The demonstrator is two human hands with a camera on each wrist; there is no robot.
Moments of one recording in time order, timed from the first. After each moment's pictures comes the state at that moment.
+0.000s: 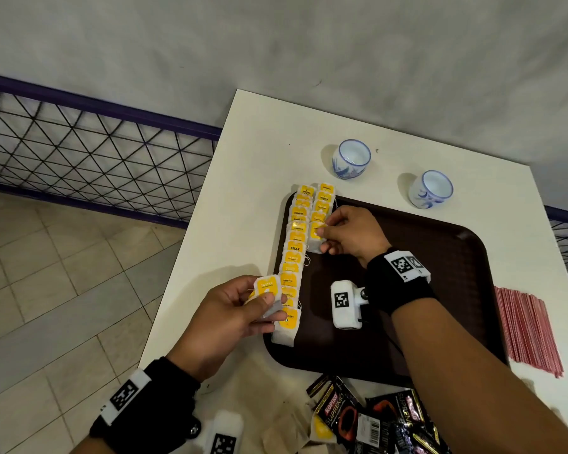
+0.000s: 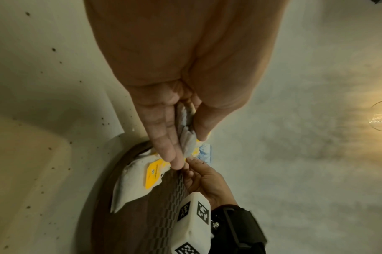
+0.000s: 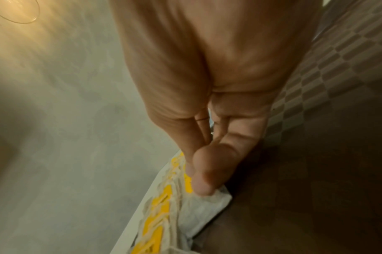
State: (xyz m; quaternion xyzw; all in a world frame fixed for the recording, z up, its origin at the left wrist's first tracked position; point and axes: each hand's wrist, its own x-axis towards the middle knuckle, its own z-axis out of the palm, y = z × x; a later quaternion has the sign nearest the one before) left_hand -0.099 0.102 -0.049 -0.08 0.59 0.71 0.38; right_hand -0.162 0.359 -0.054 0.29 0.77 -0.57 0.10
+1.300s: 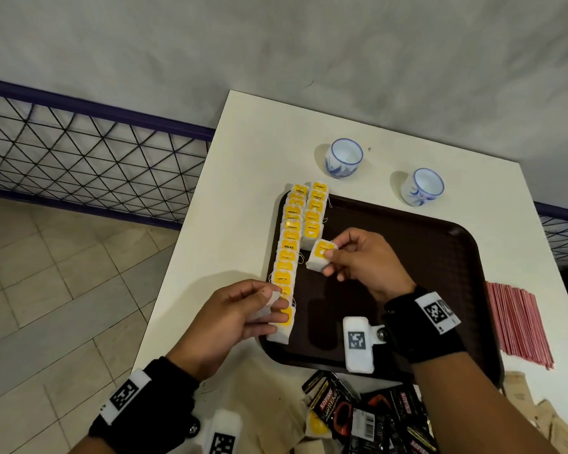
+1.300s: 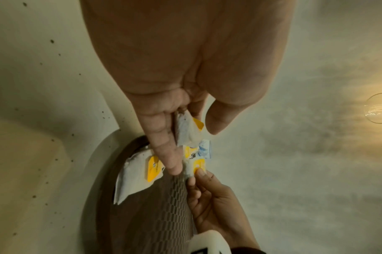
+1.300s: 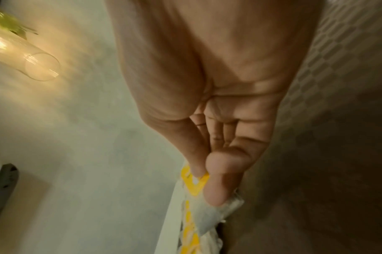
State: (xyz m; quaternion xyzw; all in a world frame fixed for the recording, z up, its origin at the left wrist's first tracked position) left_hand -0.097 0.106 -0.043 -0.08 0.57 0.70 0.41; right_hand -0.101 0.356 -0.031 0.26 0.73 -0.62 0.09
